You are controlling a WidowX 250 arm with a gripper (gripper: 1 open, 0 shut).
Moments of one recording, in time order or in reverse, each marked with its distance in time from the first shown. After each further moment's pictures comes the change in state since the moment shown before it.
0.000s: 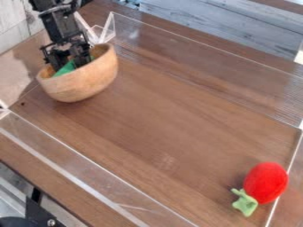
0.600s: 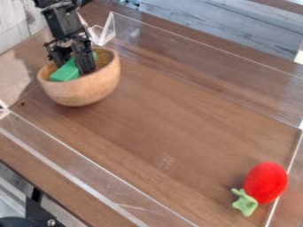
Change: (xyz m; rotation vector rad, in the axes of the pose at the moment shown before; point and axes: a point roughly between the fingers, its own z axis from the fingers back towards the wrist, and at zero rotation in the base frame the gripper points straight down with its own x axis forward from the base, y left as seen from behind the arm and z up) arm -0.002 -0.014 0.006 -0.019 0.055 -0.073
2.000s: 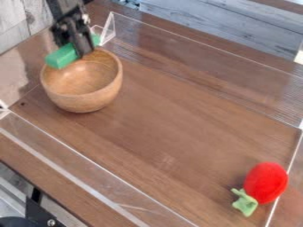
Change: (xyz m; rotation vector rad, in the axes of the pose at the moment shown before) arm -0.007 -0.026 0.035 -0.141 0.108 -0.226
